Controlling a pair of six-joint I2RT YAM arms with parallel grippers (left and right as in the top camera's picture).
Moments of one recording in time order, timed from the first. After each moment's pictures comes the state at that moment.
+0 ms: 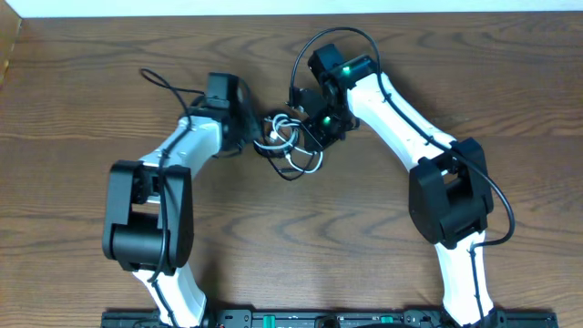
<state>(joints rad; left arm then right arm) -0.13 1.93 1.18 -0.37 0.16 -0.47 0.52 2.24 1.91 -1.14 -0.43 -0.16</state>
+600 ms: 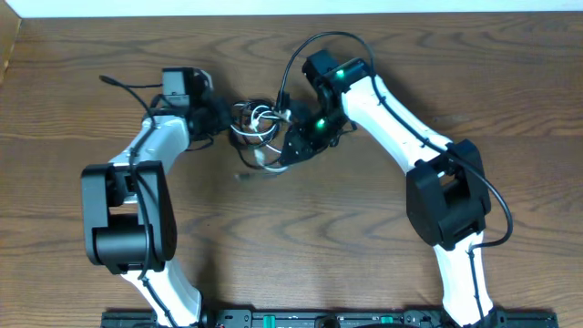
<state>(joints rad) 0.05 1.93 1.18 -0.28 0.37 -0.39 0.53 2.24 1.91 -1.19 -0.79 -0.18</state>
